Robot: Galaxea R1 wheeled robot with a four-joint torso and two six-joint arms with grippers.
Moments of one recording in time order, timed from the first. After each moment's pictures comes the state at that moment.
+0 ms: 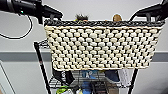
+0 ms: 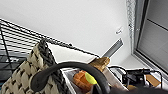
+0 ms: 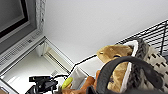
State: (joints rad) left arm -0.74 2.01 -1.08 -0.70 0.58 -0.73; right arm 0.72 1.98 -1.03 0.64 -0.48 0.79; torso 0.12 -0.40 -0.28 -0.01
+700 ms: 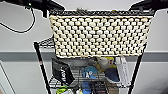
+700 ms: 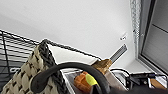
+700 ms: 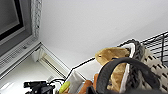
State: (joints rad) left arm -0.74 2.14 -1.26 -0.69 0.61 -0.71; right arm 0.72 2.11 -1.22 0.63 -0.52 0.79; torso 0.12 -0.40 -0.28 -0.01
